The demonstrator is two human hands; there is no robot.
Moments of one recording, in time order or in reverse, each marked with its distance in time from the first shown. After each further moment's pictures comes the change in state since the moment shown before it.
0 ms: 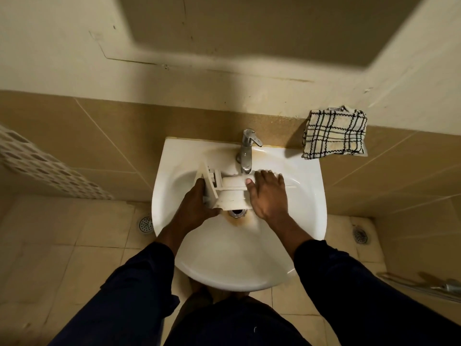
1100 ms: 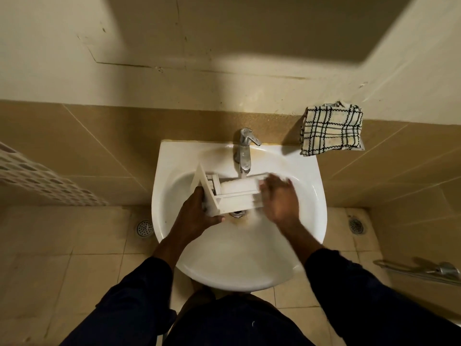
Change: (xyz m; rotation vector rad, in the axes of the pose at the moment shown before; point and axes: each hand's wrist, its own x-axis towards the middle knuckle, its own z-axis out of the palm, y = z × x) left_hand -0.011 -0.008 0.000 0.005 -0.034 -0.009; right_hand -0.020 0.017 -0.008 0.150 0.178 0.068
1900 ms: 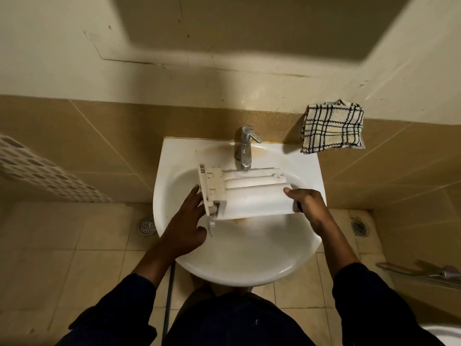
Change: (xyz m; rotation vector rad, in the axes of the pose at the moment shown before) left_hand -0.044 -0.006 -0.019 0.216 -0.032 0.403; right_hand -0.011 0.054 -0.044 0.874 -0.247 0.556
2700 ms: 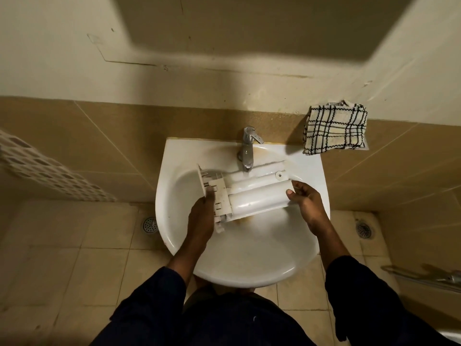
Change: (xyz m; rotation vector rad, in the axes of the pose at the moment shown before) left_hand 0.035 0.044 0.034 -0.677 0.312 -0.801; right_hand 0.029 0.025 0.009 0.164 0.003 -0.059
